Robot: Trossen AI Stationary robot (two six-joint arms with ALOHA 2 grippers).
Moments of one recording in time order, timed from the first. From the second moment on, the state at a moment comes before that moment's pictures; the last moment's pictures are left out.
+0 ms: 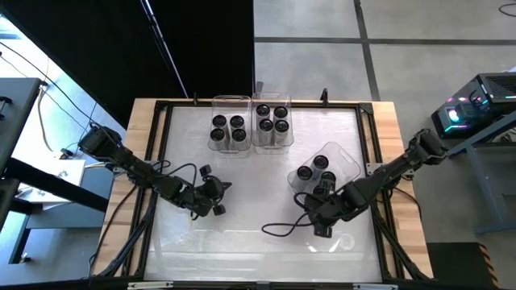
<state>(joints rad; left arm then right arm) -0.48 1.47 0.52 0.13 -0.82 -0.38 0.55 1.50 1.14 -0.95 0.21 0.68</state>
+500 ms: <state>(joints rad) -0.48 1.47 0.52 0.13 -0.82 -0.38 0.58 1.51 1.17 -0.55 0.27 0.62</state>
